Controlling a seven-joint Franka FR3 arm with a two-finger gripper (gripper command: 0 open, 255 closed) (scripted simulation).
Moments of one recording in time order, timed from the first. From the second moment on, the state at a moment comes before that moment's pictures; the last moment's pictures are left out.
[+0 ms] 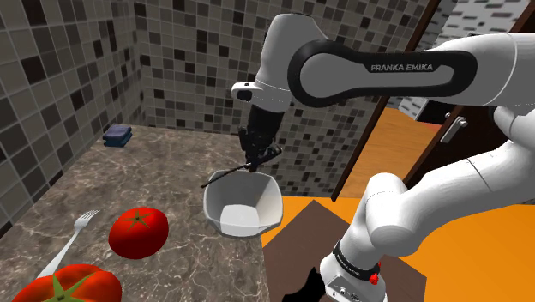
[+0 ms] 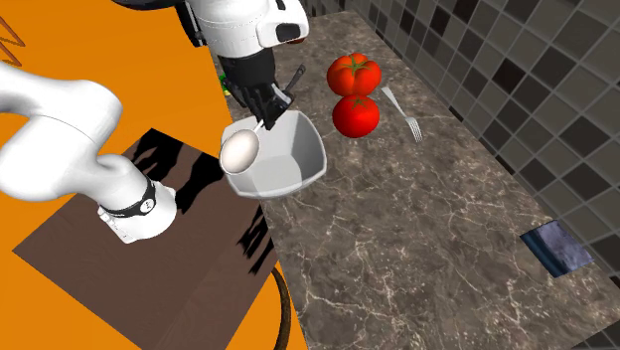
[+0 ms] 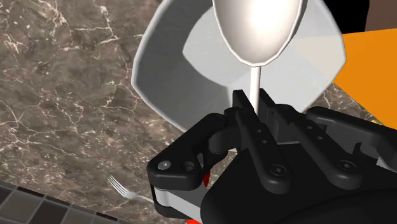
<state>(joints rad) 0.32 -0.64 0.14 -2.46 0.18 1.88 -1.14</state>
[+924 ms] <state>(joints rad) 0.32 -0.62 0.15 -2.61 0.20 2.05 -1.16</state>
